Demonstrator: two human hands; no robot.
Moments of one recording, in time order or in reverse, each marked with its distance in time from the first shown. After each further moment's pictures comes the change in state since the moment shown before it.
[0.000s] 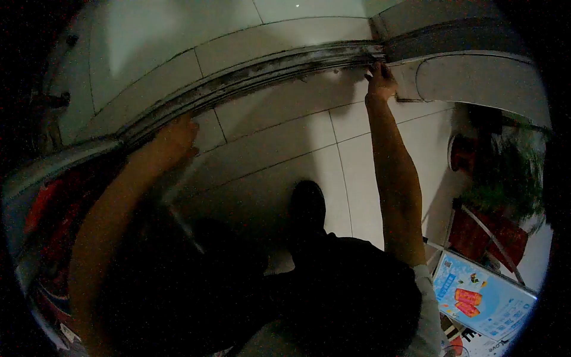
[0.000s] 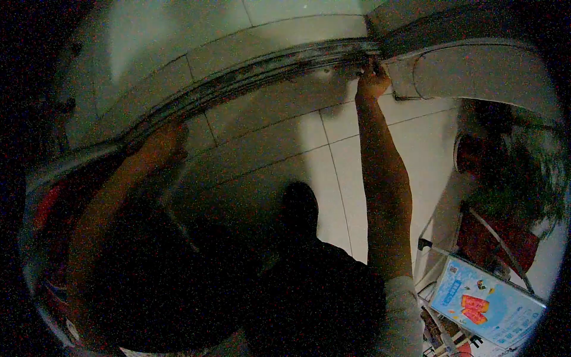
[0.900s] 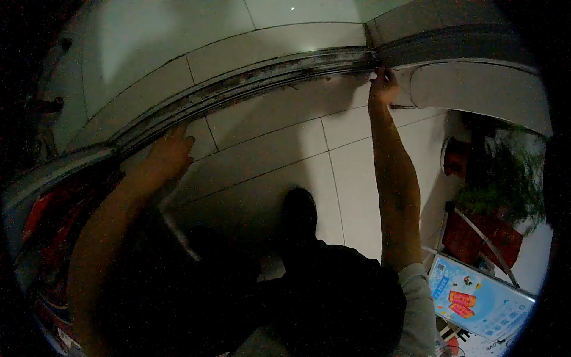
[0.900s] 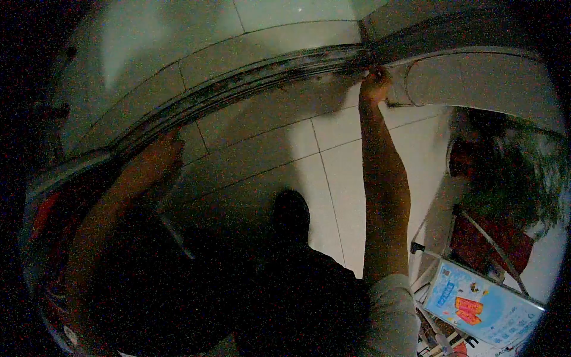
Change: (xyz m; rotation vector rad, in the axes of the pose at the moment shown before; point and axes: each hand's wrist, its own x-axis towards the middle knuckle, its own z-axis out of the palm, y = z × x) left_hand -0.005 0.004 0.021 -0.062 0.279 0.106; right_hand 0.046 0.004 -0.021 -0.532 0.085 -0.246
